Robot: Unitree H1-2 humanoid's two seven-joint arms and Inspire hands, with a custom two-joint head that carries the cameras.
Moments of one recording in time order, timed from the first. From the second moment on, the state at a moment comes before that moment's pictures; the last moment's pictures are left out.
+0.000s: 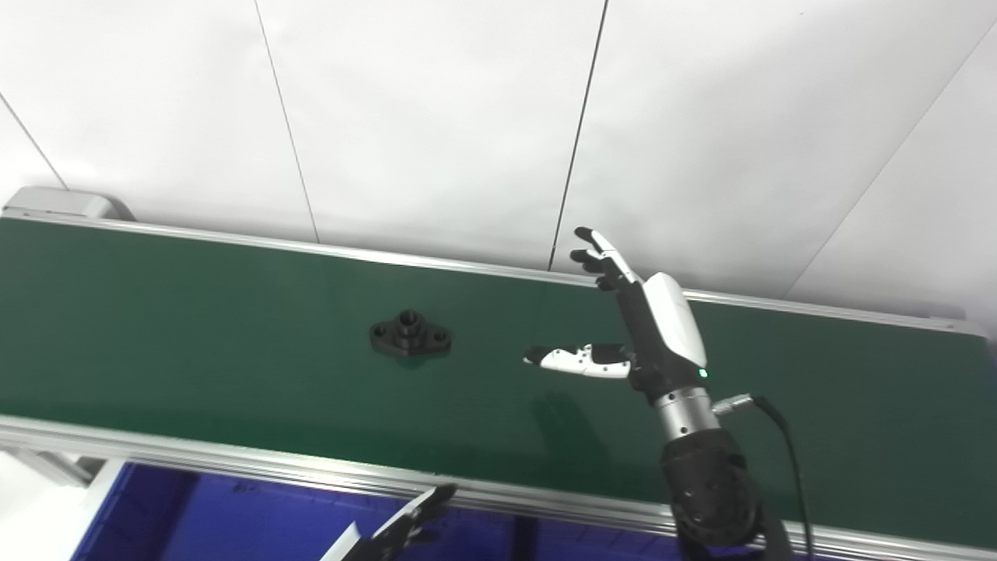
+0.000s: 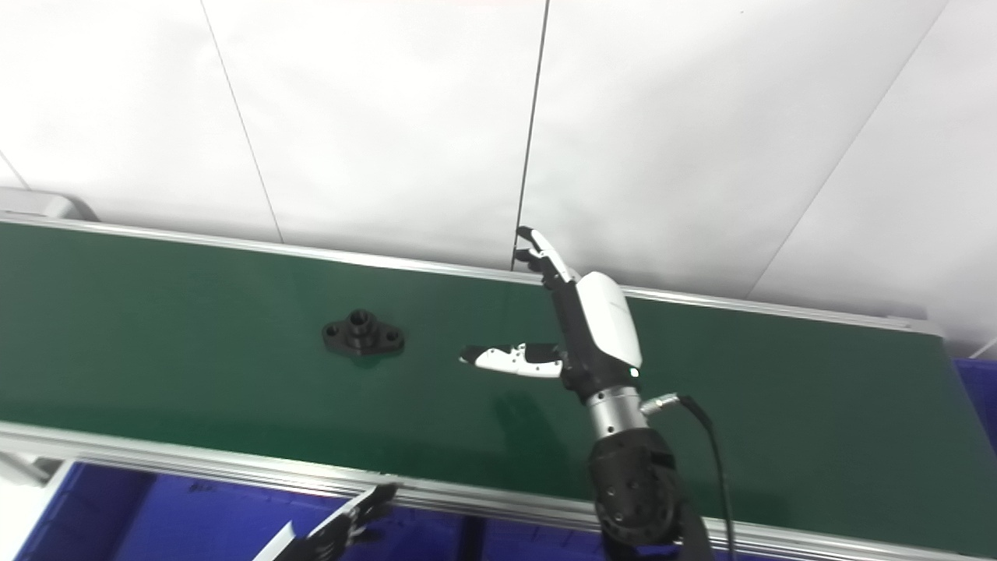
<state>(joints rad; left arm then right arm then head) 0.45 0.26 -0.32 0.00 0.10 -0.43 -0.18 -0.21 -0.04 0.26 -0.11 -0.64 0.07 0.07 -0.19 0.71</state>
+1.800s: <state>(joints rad) 0.48 0.23 -0.37 -0.09 0.14 -0.43 -0.19 -0.51 -0.11 0.49 0.39 -0.70 0.06 0.13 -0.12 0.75</state>
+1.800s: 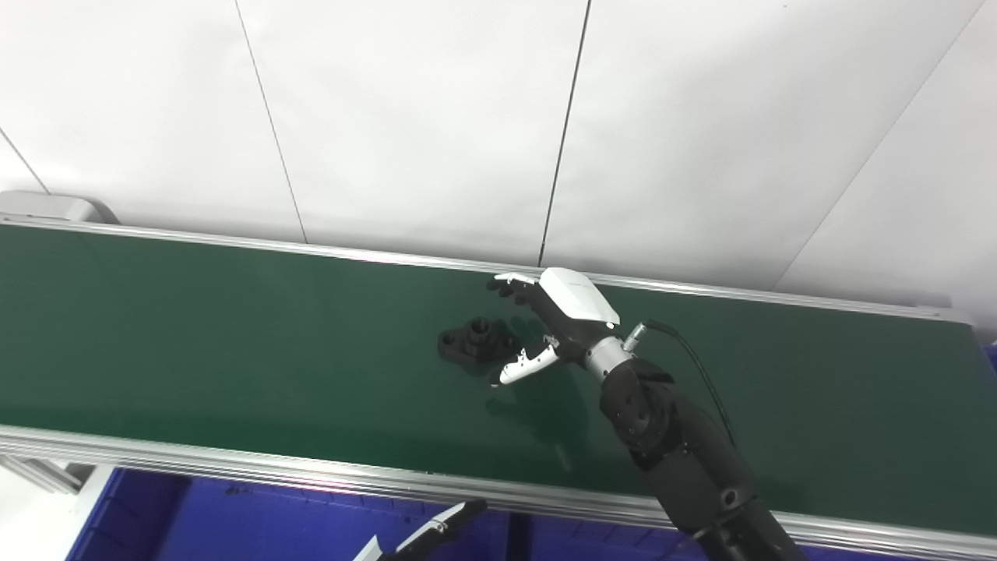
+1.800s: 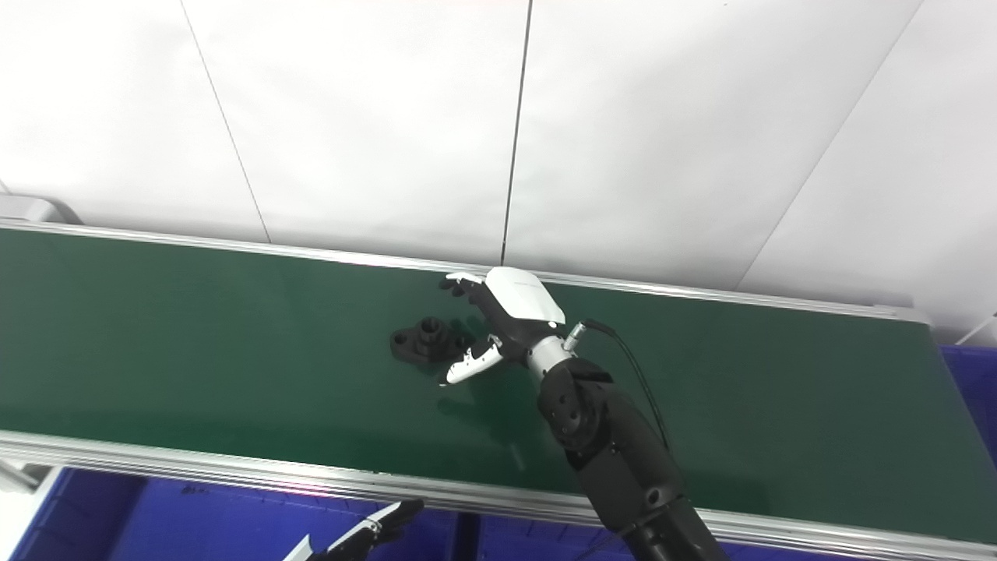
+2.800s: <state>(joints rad) 0.49 0.22 -0.36 -0.11 0.16 -0.43 -0.19 -0.57 -0.18 0.58 0.45 -0.79 0.06 0.15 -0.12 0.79</state>
